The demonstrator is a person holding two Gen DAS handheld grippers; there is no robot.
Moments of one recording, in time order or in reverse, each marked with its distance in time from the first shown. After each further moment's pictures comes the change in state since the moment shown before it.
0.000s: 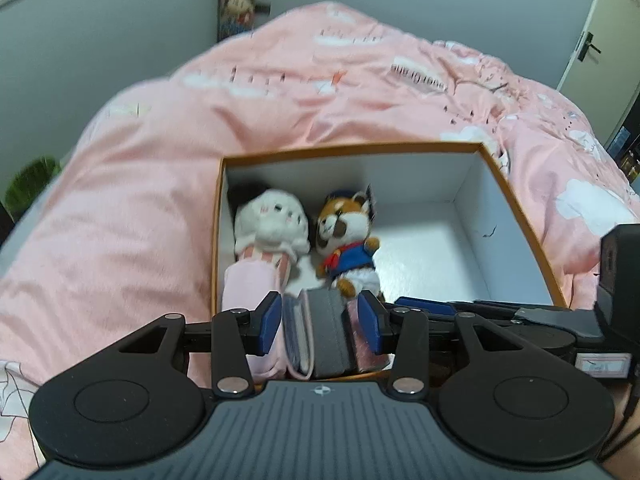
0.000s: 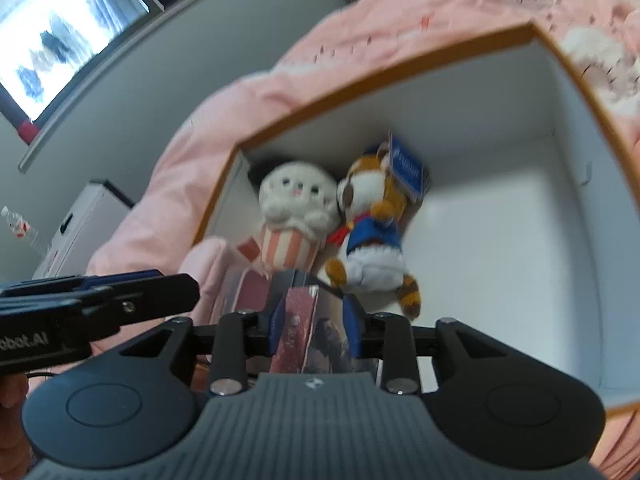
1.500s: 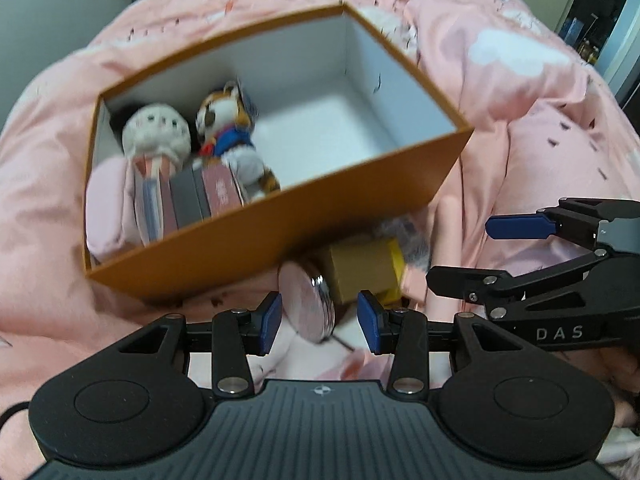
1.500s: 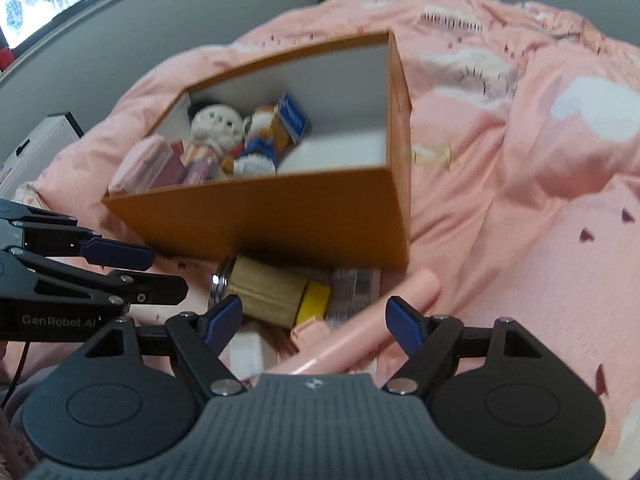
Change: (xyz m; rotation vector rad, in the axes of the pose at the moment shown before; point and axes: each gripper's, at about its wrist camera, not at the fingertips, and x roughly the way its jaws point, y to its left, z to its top) left arm 0.006 -0.087 -0.076 0.232 0.230 -0.066; right arm -0.109 -0.048 -0.074 -0.176 0.061 -0.235
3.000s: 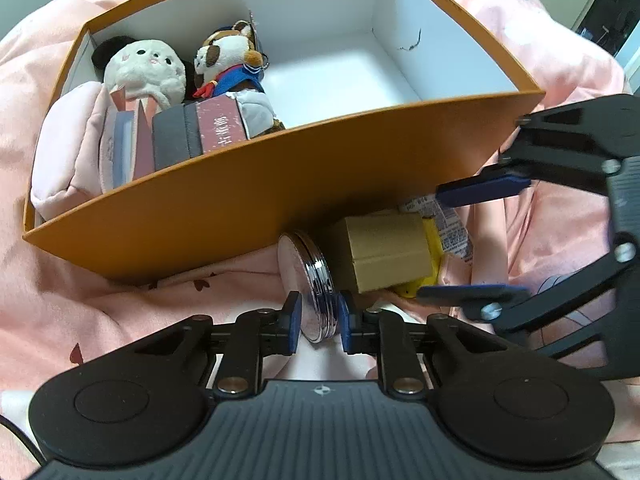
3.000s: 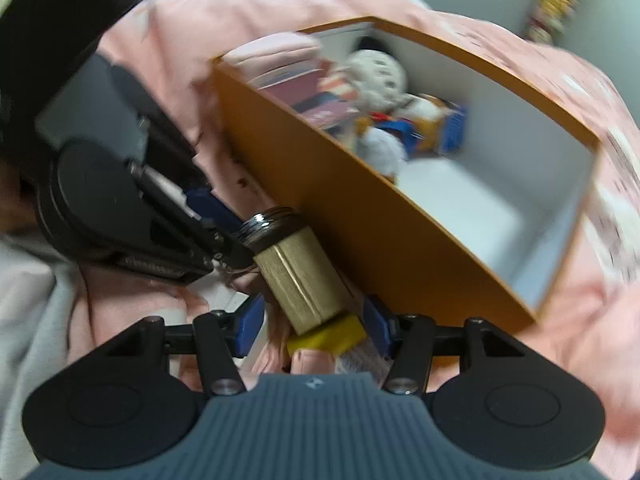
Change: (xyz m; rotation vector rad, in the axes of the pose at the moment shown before) left arm 0.057 0.026 -0.012 -0.079 0.038 -0.051; right arm 0.056 0.050 0.023 -0.760 0.133 0.144
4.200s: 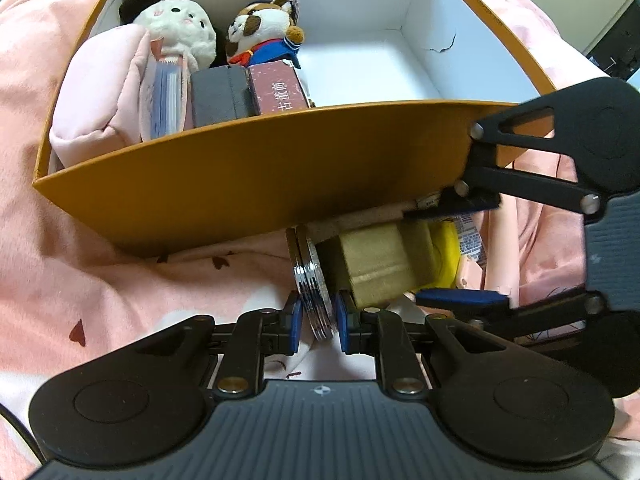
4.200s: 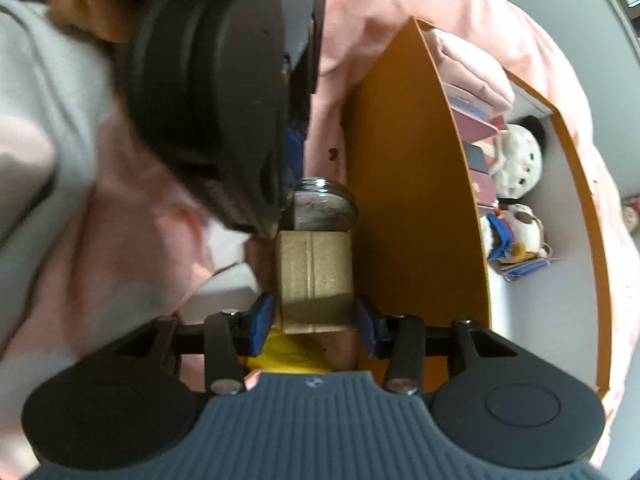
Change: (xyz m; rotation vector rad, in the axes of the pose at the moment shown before) left arm 0.002 0.029 -0.007 -0.105 0.029 -0.066; right arm 0.035 0.046 0.029 -0.693 0.181 0.008
